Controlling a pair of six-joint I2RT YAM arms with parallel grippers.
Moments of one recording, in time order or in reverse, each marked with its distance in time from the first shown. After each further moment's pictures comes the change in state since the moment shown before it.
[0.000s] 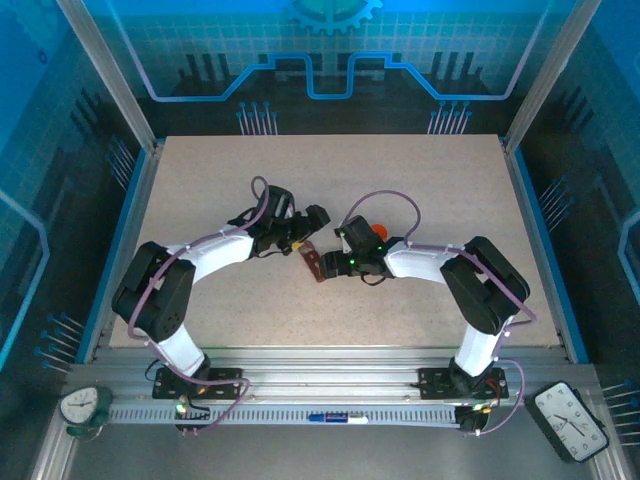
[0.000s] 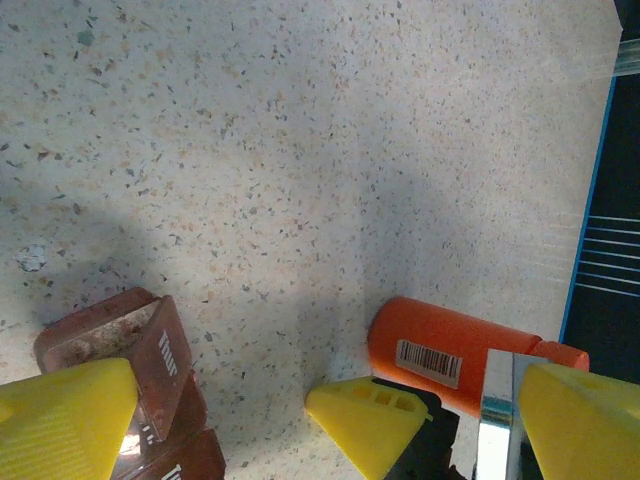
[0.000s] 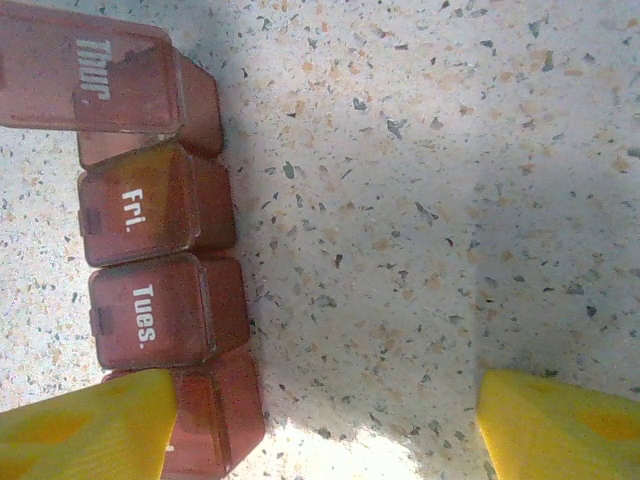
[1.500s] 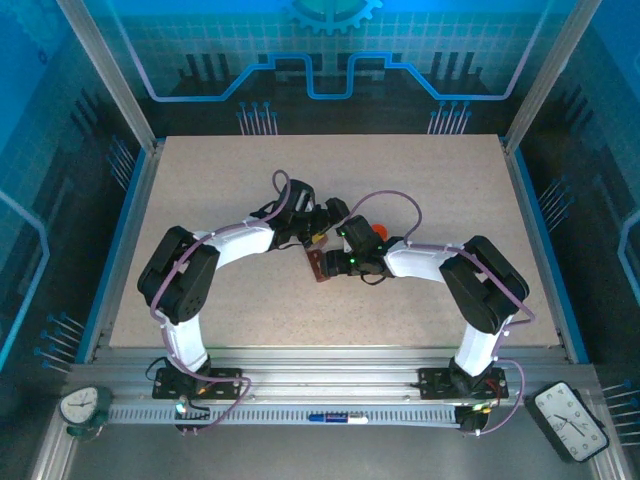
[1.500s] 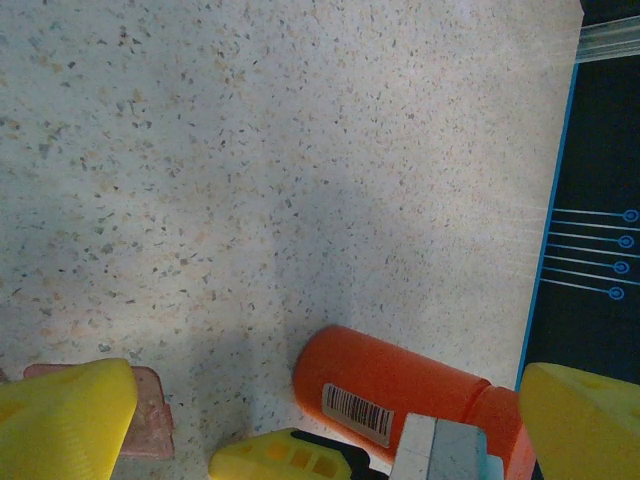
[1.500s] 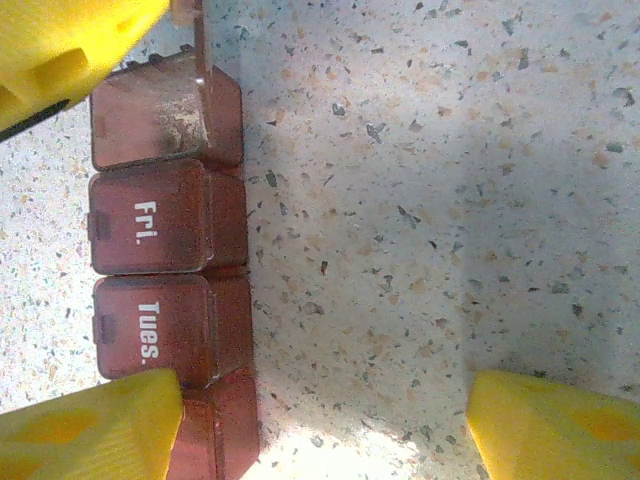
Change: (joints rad) left arm -0.065 0.164 0.149 0.072 0.007 -0.058; right arm -0.003 0.007 0.002 0.002 0.003 0.037
